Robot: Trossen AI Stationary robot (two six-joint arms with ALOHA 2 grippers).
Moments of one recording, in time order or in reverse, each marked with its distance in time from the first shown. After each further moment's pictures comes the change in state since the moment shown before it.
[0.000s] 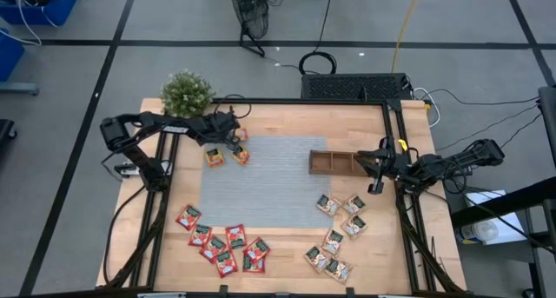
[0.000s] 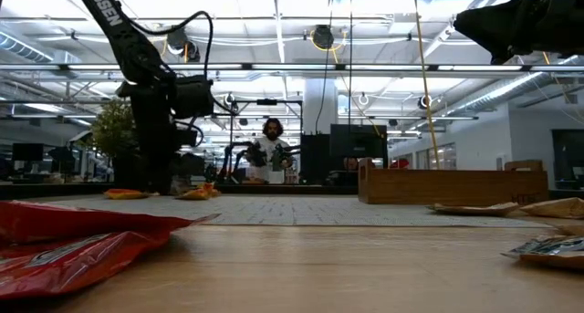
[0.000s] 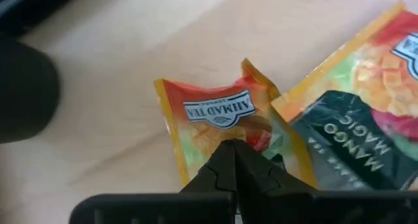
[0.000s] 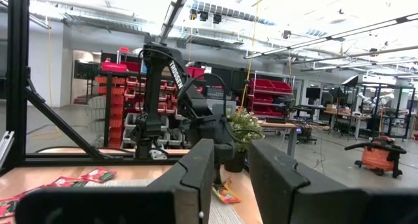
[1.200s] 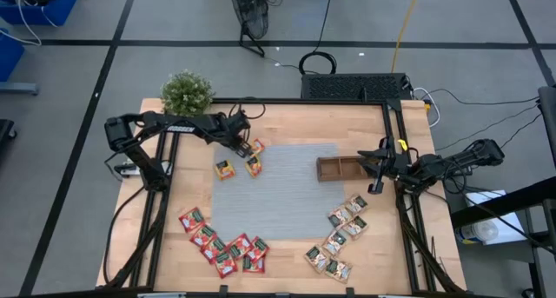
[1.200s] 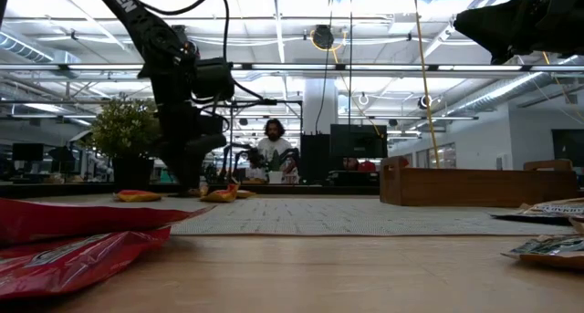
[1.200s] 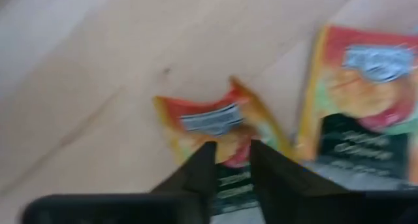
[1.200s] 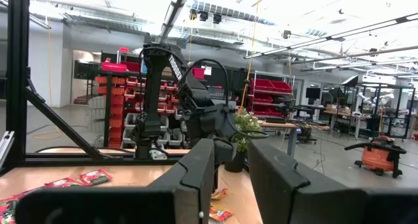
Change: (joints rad) left arm -0.089 0.005 0.166 -0.059 0.171 0.078; right arm 0.000 0.000 0.000 0.000 0.000 0.000
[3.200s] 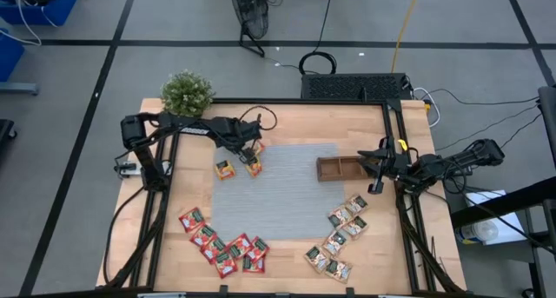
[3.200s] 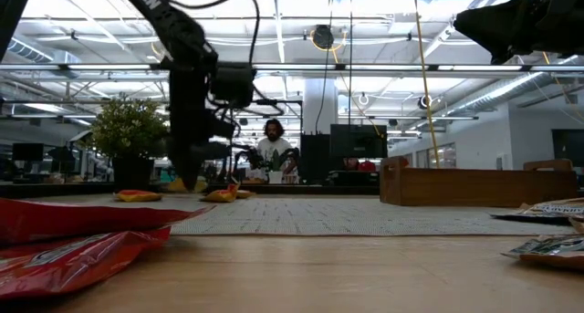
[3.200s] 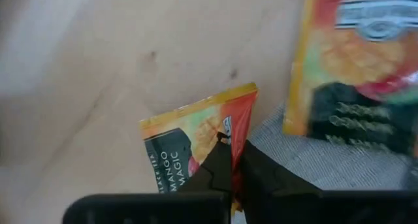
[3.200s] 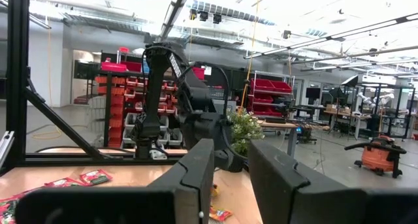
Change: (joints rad) left arm -0.114 0.132 0.193 -0.289 -0.162 0.006; right arm 0.000 0.000 0.000 0.000 0.000 0.000
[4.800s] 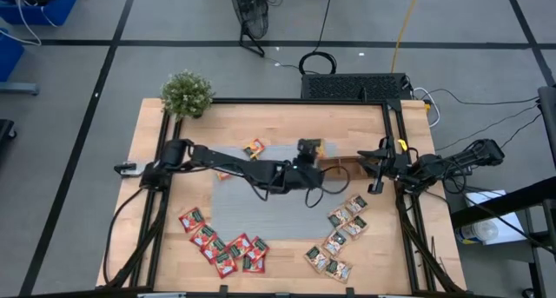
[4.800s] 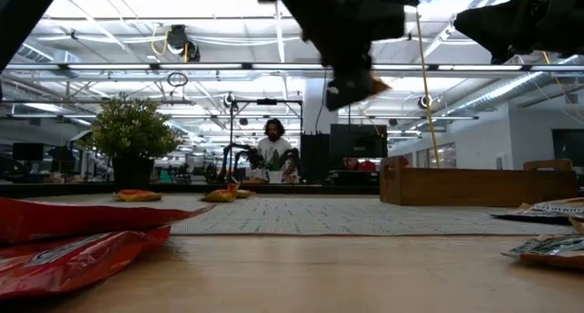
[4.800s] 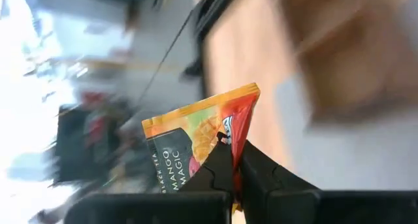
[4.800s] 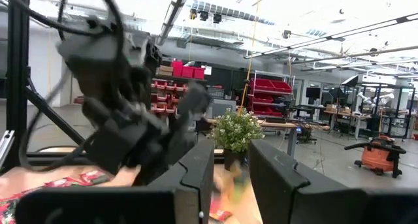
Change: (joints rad) left arm -0.486 0.365 0.655 0.508 -0.562 1.183; right arm 0.000 0.000 0.000 -0.005 0.000 0.000
